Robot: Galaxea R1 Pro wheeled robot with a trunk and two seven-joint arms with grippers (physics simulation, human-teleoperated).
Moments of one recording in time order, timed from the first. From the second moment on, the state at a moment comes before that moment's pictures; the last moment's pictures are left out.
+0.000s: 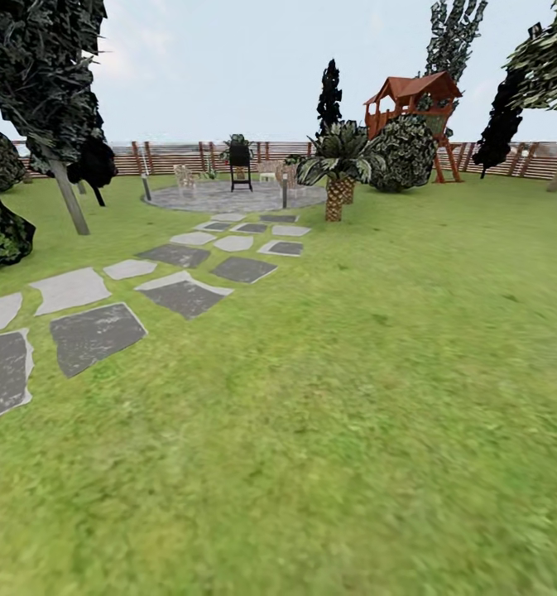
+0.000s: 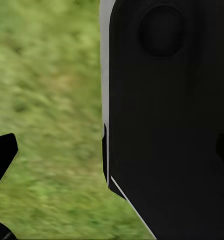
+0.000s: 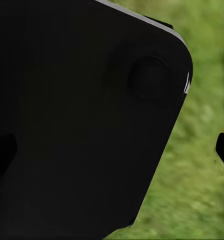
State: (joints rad) left arm 0.01 0.06 0.01 -0.12 0.01 -0.01 0.00; right arm -0.04 0.01 0.18 -0.03 0.12 -0.14 0.00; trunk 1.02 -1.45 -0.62
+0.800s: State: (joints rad) left arm 0.01 0.06 0.01 -0.12 0.01 -0.01 0.00; right arm -0.04 -0.01 0.18 -0.03 0.12 -0.16 -0.01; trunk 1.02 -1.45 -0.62
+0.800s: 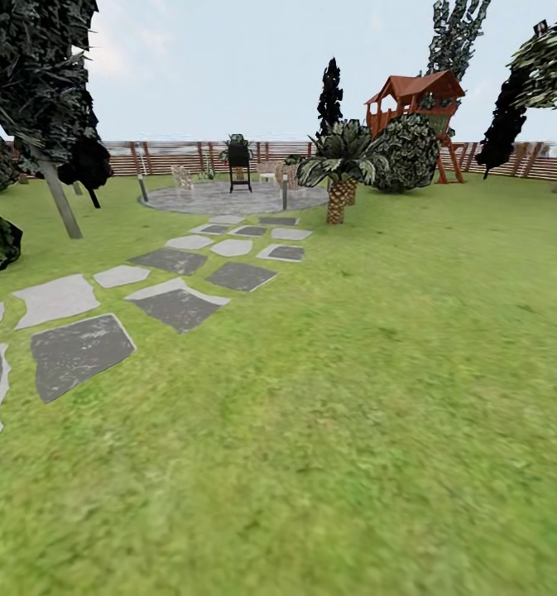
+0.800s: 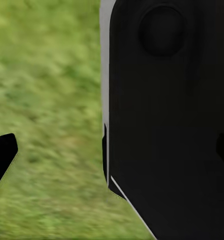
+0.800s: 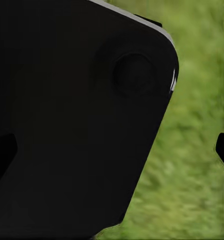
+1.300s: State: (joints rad) left arm 0.01 0.06 0.01 -0.12 0.01 -0.01 0.00; right arm -0.04 -0.01 0.18 -0.03 0.12 -0.16 -0.01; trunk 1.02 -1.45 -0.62
